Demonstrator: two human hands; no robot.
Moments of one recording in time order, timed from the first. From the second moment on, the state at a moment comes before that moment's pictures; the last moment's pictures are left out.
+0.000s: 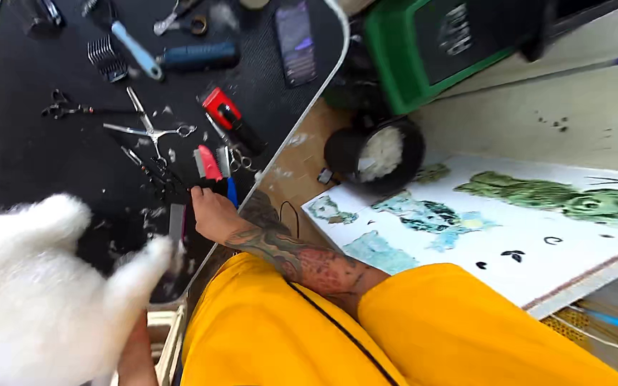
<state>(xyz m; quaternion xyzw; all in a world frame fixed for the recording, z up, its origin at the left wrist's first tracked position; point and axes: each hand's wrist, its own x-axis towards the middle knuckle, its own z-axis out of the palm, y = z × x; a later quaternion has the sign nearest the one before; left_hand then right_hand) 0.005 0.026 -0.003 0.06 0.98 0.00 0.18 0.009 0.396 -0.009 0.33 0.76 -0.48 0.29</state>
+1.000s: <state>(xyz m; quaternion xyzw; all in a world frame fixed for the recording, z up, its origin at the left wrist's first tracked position) -0.033 0.089 0.022 -0.25 0.52 0.81 0.11 0.054 0.657 -0.043 0.50 0.61 -0.61 -0.08</state>
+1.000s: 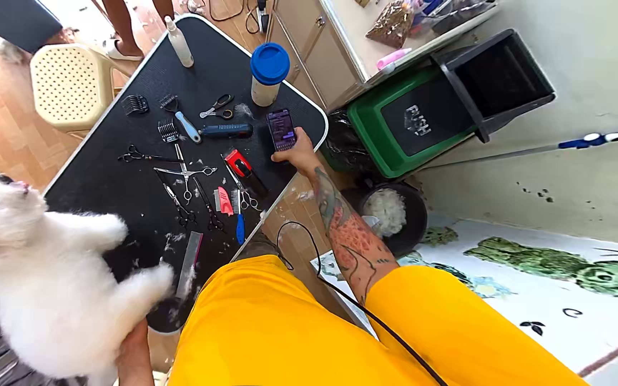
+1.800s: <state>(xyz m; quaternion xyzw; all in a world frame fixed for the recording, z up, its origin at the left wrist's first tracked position) -0.038 0.084 0.011 -0.26 0.49 0.83 0.05 0.058 0.579 0.085 0.16 0.34 -0.91 -0.18</state>
